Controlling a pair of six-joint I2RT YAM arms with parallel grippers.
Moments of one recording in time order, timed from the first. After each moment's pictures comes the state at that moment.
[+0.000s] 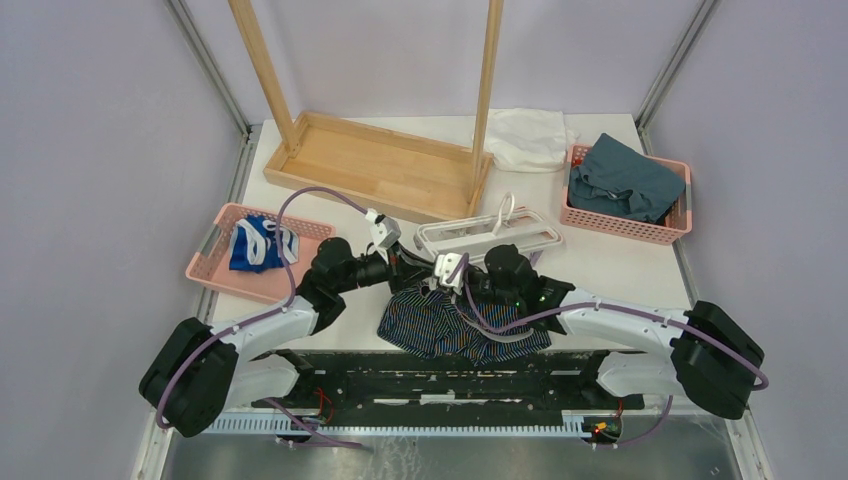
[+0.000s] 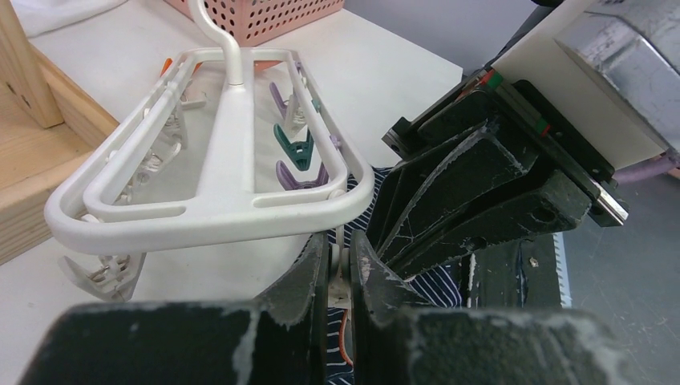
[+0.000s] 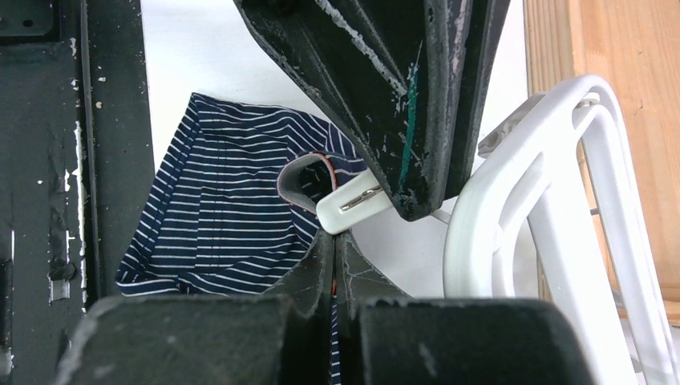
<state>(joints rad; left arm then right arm) -0.61 1.15 0.38 0.72 0.66 -0.26 0.93 1.22 0.58 0.23 -0.30 -0.39</state>
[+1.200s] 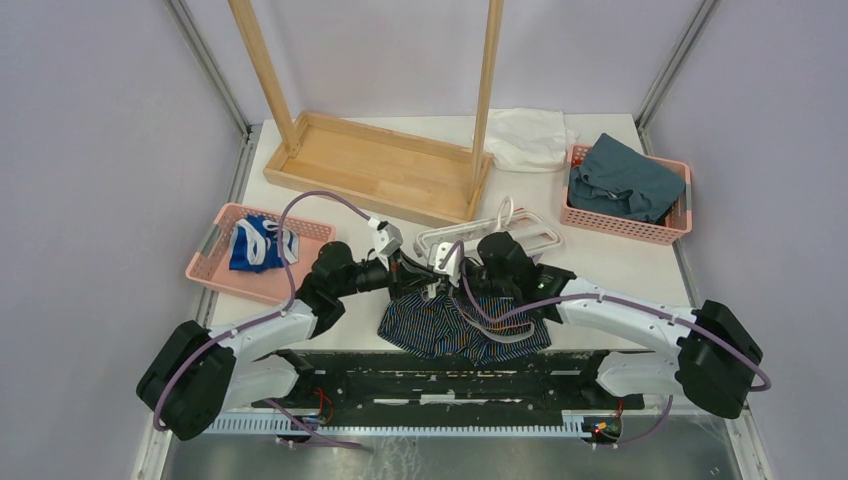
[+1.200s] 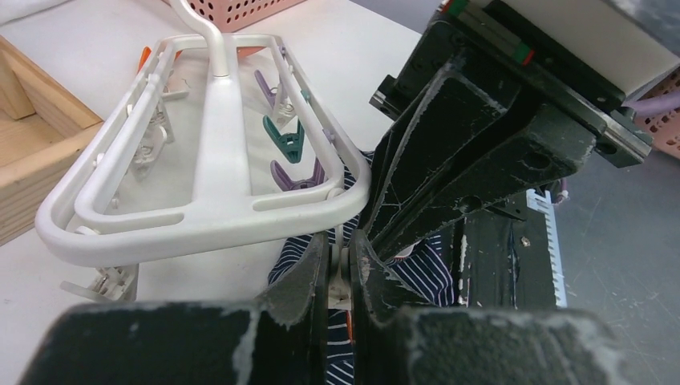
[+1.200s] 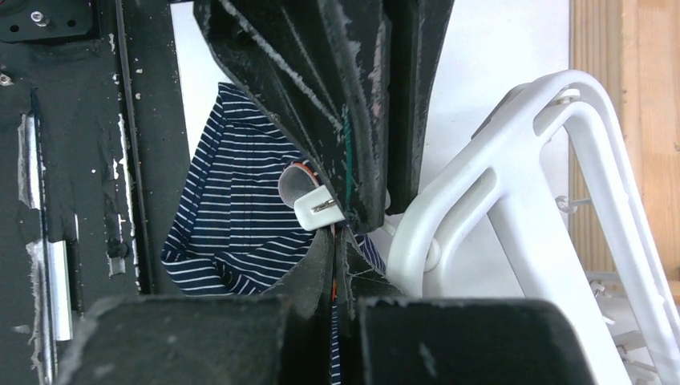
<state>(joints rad) -0.63 1.13 0.36 0.71 0.68 -0.23 0.92 1.22 0.70 0.00 -0.34 -0.34</state>
